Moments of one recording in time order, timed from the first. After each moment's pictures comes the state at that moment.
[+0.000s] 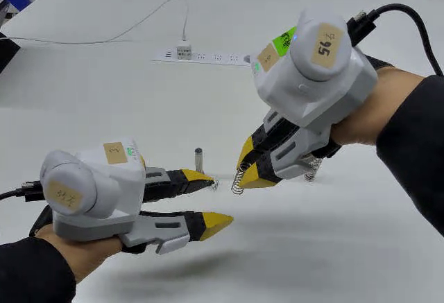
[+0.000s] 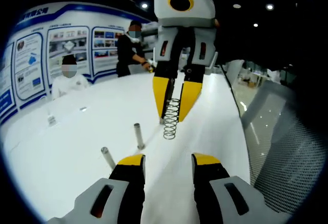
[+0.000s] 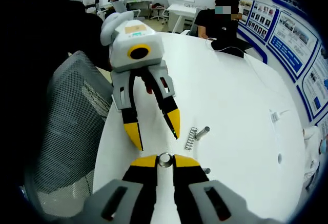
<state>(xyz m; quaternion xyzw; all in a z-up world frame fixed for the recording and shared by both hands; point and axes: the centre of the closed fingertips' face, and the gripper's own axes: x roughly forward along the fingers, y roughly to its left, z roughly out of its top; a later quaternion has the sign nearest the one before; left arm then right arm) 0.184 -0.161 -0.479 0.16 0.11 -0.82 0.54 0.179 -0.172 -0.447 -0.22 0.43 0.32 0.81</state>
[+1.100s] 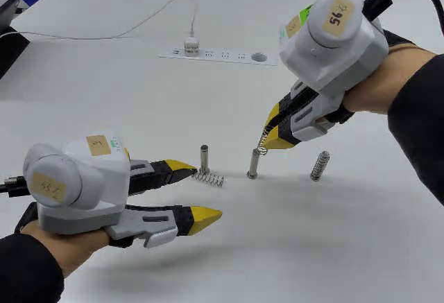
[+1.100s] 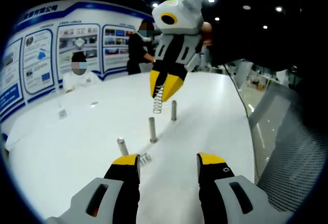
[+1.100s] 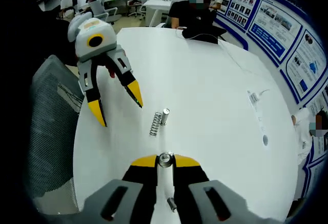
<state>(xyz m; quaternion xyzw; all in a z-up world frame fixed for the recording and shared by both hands) 0.203 -0.151 -0.480 0.15 0.12 -0.80 0.57 0.200 -0.233 -0.451 -0.21 0.46 0.23 0.83</state>
